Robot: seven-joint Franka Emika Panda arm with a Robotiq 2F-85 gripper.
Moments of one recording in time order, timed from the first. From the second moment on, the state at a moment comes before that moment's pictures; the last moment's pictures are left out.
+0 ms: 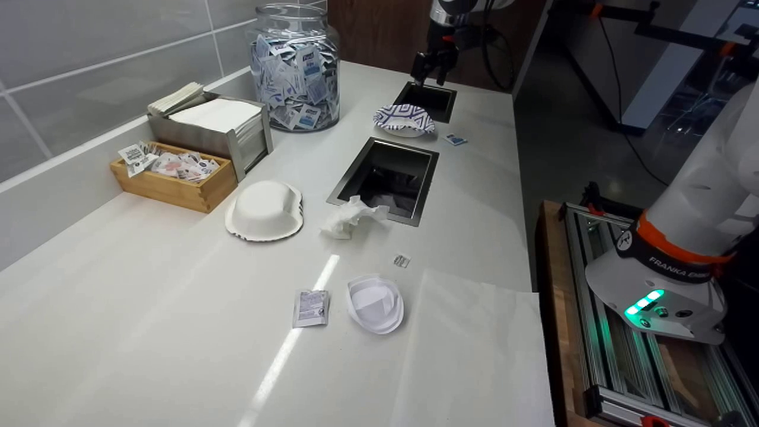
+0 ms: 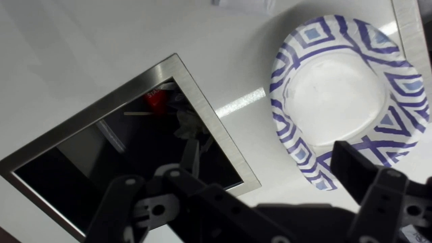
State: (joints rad) arm -0.32 0.21 -0.27 -2.10 0.01 2.46 -0.14
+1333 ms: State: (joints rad) arm -0.34 0.42 -0.18 -1.94 0.04 2.47 -0.26
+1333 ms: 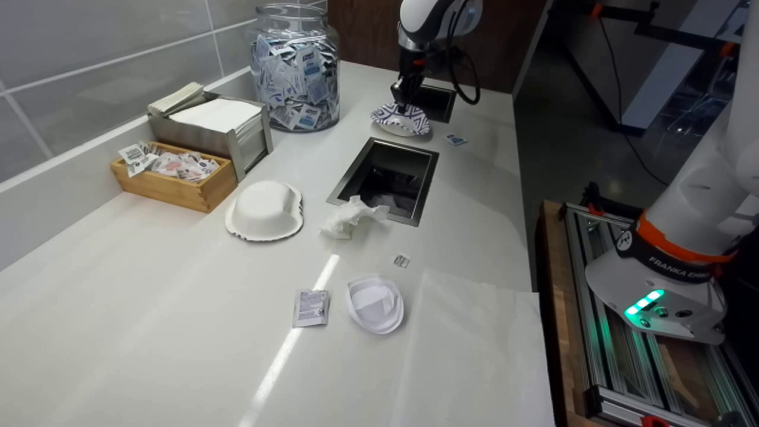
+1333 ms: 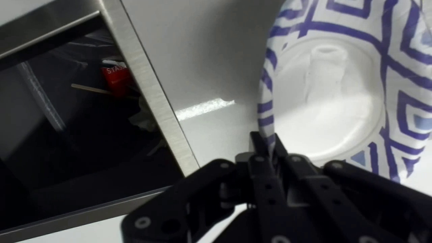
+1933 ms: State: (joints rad) arm -0.34 0.39 -0.18 -1.93 0.03 2.44 -0.28
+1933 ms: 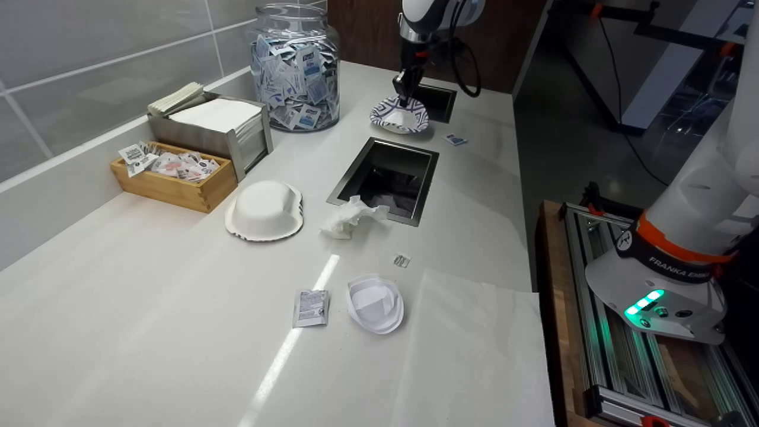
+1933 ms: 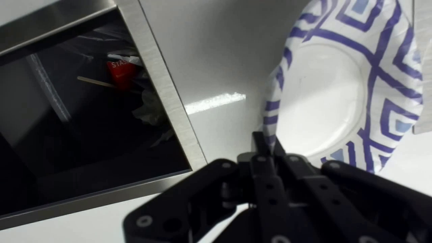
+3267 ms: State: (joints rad) arm -0.13 0.42 -0.27 -1.88 -0.71 2.25 0.15
